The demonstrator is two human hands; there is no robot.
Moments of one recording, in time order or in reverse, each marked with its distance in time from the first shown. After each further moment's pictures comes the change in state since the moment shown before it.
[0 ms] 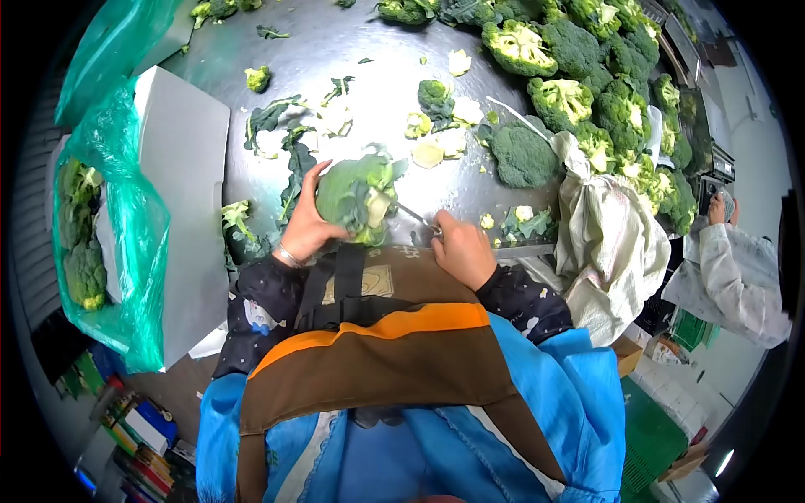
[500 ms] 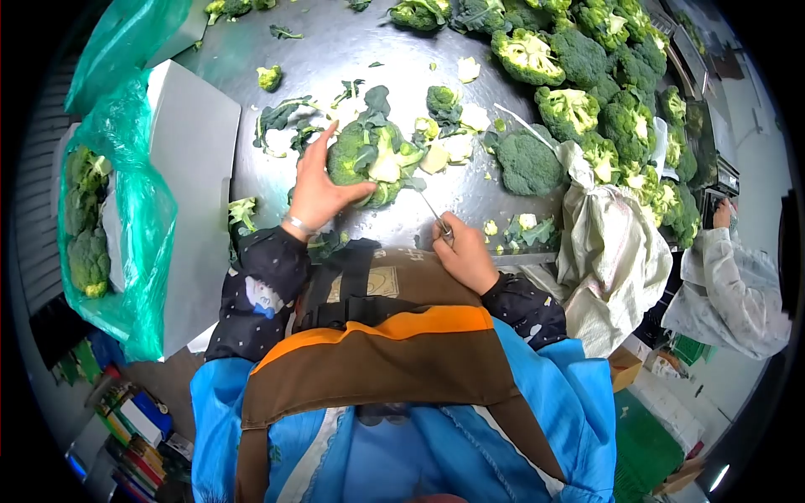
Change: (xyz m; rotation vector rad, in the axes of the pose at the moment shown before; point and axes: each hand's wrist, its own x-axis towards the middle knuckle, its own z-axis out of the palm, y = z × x) left_hand 0.038 0.024 0.005 0.420 0.220 0.149; right_hand 0.003 -0.001 0.002 0.500 0.080 -0.043
